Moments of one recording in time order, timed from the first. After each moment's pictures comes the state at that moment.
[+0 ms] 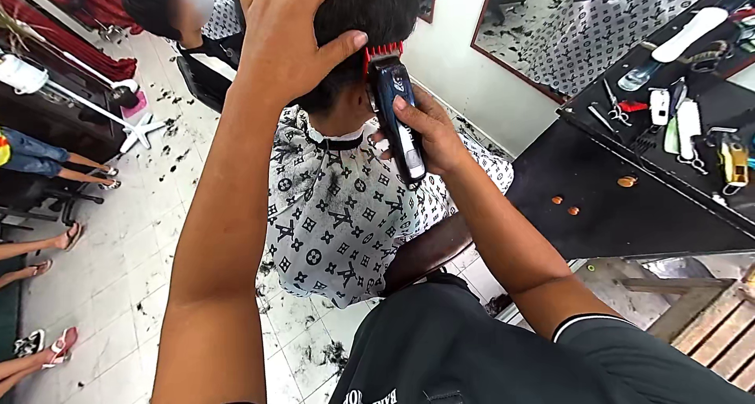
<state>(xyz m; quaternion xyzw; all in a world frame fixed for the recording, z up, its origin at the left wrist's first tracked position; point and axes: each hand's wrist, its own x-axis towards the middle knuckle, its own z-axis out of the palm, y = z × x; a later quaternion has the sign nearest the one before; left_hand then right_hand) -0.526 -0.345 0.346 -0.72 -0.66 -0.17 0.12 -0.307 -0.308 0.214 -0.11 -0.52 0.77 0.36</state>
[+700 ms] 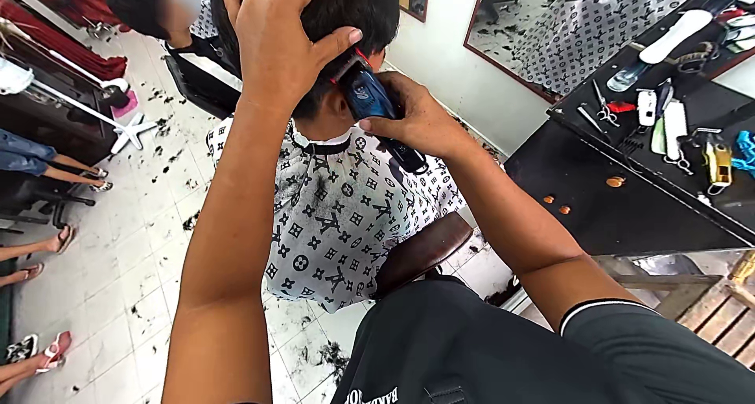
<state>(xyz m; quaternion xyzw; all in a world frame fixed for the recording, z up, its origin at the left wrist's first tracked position) -0.501 -0.332 0.336 -0.65 -0.71 -0.23 0.15 -0.298 -0.276 0.234 -0.15 -0.75 0.57 0.31</state>
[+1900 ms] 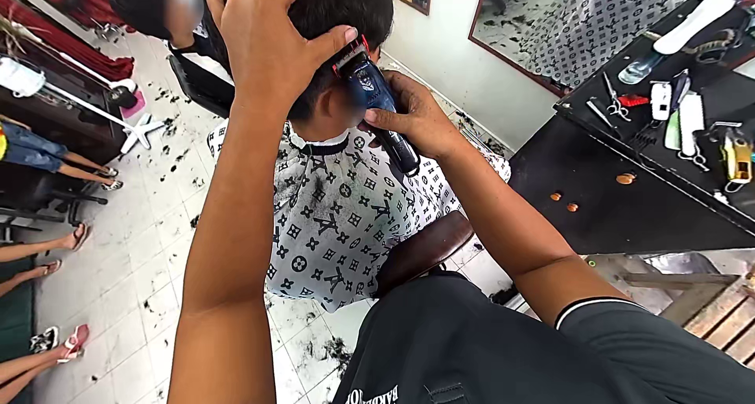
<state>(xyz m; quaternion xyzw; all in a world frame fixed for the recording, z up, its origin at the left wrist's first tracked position) -0.495 -0.329 0.337 -0.62 -0.73 -0.24 0.18 -0.299 -0.266 0.218 -0.10 -0.64 0.68 0.33</state>
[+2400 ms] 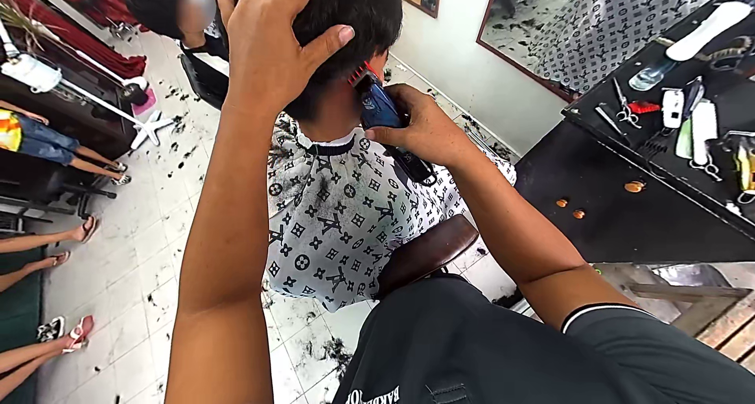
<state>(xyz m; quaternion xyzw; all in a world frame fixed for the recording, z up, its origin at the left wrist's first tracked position) -0.511 -0.338 0.341 -0.67 -0.70 -0.21 0.15 -0.293 -0.275 0.232 -0.21 -0.77 0.53 0.29</state>
